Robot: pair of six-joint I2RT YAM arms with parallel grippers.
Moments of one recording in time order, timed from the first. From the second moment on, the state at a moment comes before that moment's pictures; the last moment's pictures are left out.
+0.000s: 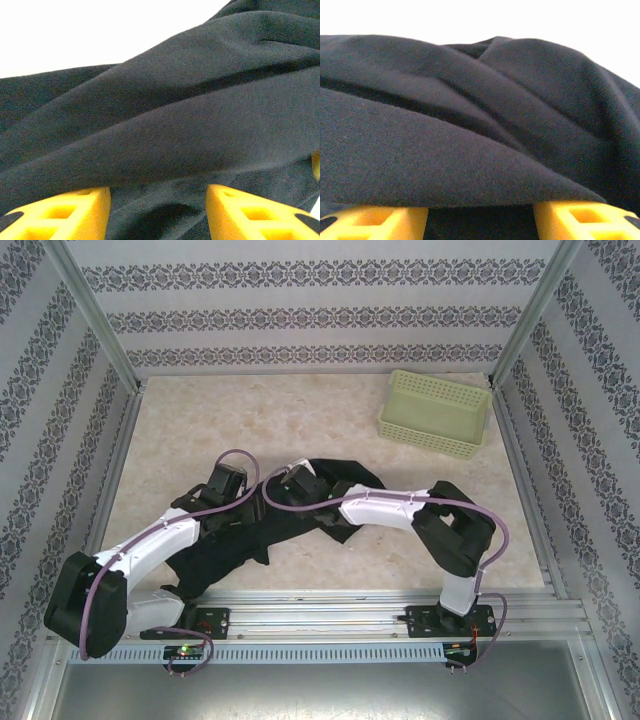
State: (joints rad) left arm -0.40 1.21 0.64 -0.42 0.02 -0.53; right arm 0.92 1.85 1.16 -0.26 0.33 0.31
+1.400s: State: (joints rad) left arm -0.56 1.08 0.73 -0.38 -0.09 -0.48; right arm 0.82 1.37 0.87 -0.18 0.04 0.38
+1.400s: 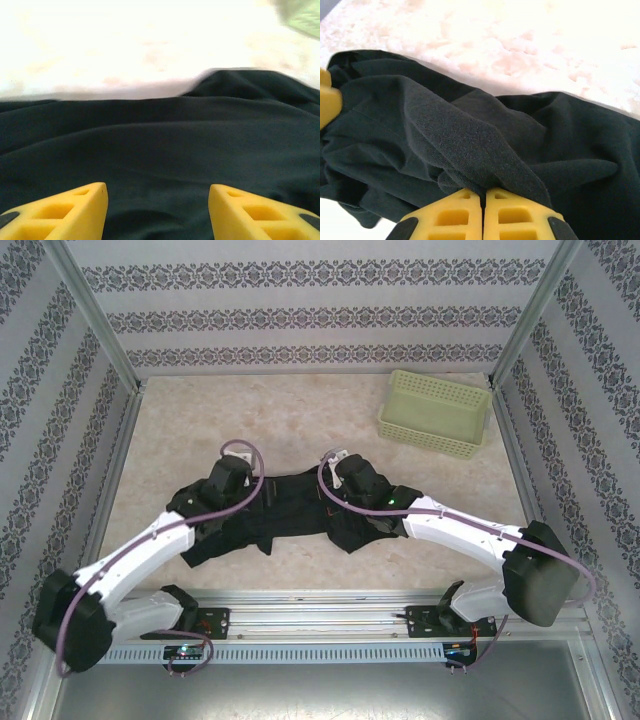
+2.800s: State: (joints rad) left arm -0.65 1.14 0.68 -0.21 0.06 -0.41; right arm 0.56 1.46 0.90 -0.27 -0.08 0.46
